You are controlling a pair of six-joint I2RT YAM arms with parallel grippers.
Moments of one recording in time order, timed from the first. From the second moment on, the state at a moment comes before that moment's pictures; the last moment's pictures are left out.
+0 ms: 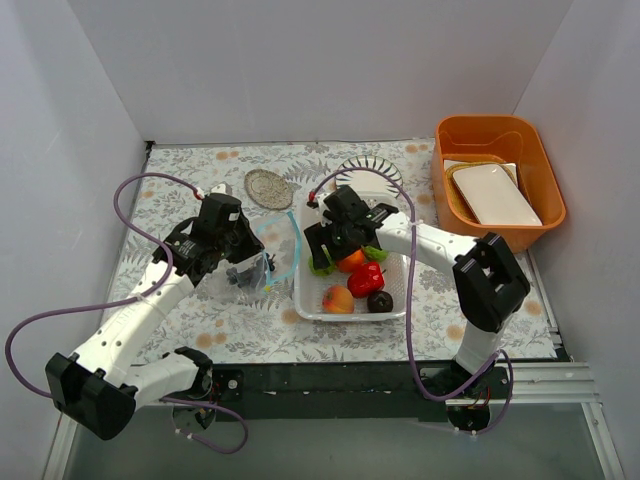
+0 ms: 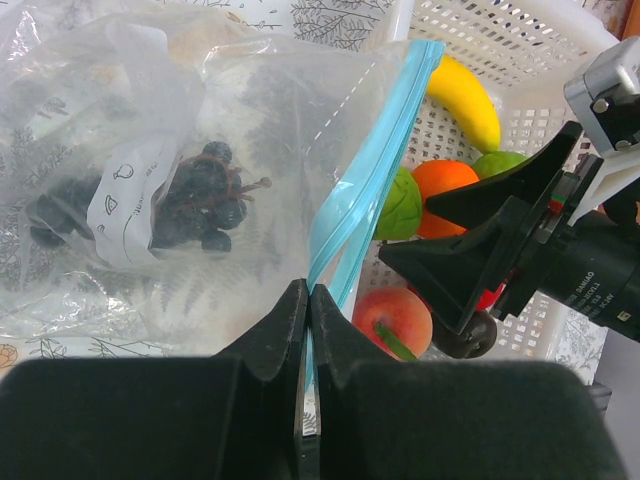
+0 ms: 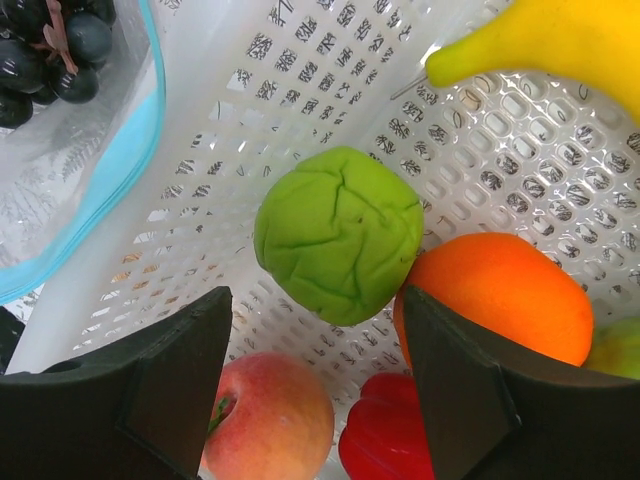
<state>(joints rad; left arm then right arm) -0.48 1.08 1.04 -0.73 -0.10 -0.81 0.79 1.77 1.30 -0.50 -0.20 0.20</state>
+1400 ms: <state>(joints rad) -0.48 1.08 1.04 -0.73 -0.10 -0.81 0.79 1.77 1.23 -0.51 -0.23 0.19</state>
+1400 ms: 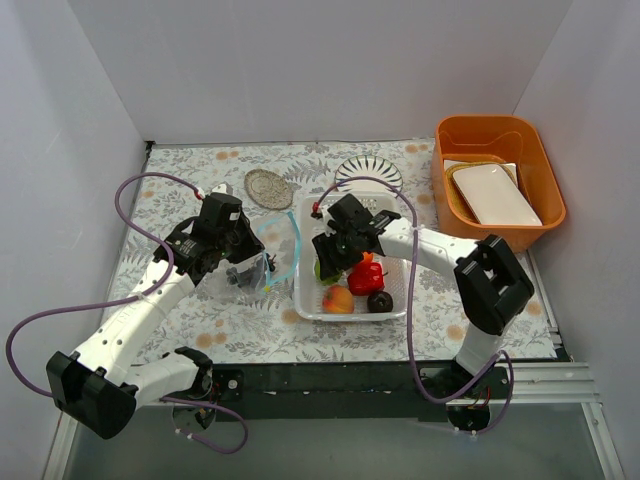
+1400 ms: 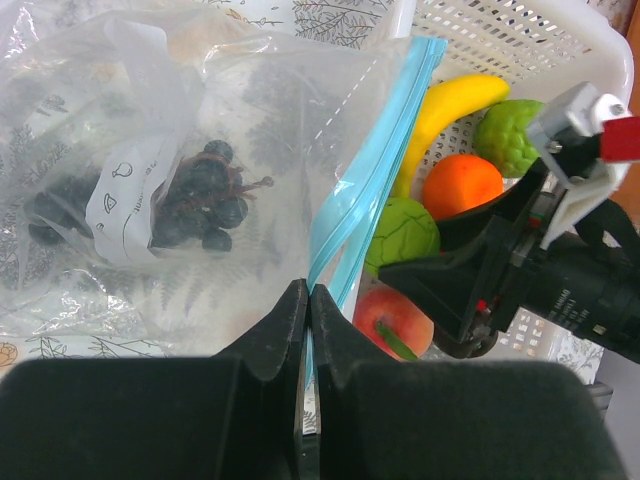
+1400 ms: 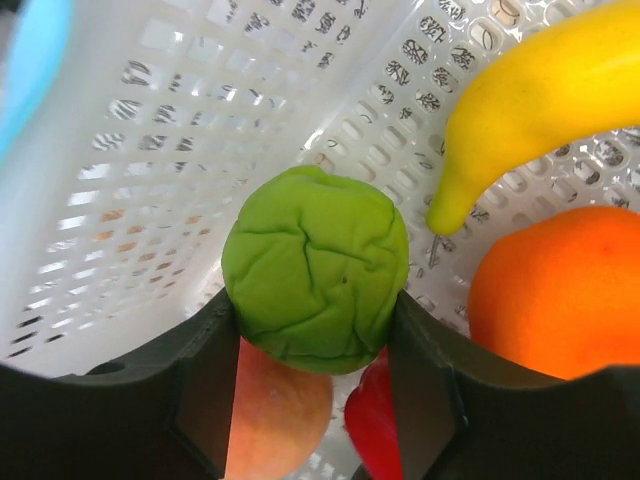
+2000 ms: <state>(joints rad) -0.48 1.08 1.04 -0.73 -0.07 -0.80 0.79 1.45 1.22 -0.44 -0.25 0.35</state>
